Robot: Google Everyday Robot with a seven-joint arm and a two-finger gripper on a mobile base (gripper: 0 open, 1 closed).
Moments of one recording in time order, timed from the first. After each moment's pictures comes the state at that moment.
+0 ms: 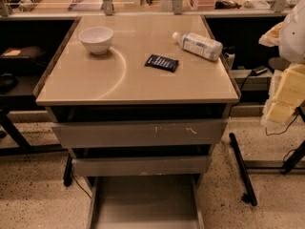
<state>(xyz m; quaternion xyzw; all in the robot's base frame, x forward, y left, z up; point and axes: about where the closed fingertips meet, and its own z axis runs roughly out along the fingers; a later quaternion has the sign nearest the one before) 0.438 -0.217 0.977 -0.60 0.78 -0.03 0.16</state>
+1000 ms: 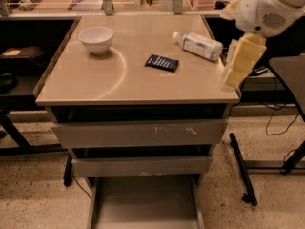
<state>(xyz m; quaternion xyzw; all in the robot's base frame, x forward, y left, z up) 0.512 -0.164 0.993 -0.64 0.73 -0.02 0.23</state>
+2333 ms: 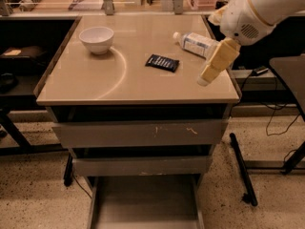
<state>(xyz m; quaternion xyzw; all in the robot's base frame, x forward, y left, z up) 0.565 -0.137 0.968 -0.60 0.74 0.05 0.31</state>
